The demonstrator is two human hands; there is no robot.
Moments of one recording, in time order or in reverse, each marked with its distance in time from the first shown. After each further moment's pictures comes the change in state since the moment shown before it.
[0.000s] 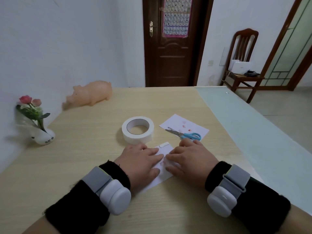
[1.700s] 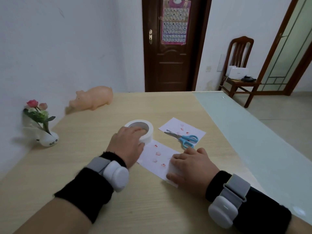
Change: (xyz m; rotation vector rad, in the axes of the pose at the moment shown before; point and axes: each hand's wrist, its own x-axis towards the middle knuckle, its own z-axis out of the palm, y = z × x) left_hand 0.011 -0.033 -0.008 -0.145 0.416 -0.268; right_hand -0.022 -0.008 0.001 -0.036 -0.082 0.105
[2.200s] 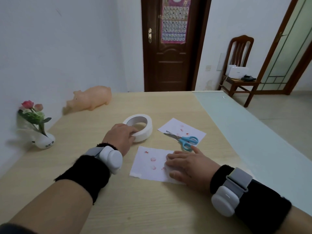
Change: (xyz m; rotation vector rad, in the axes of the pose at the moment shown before) left_hand 0.036 -0.031 0.011 -0.164 -0.014 -0.107; right_hand 0.009 0.019 -0.004 0.233 -0.092 -0.122
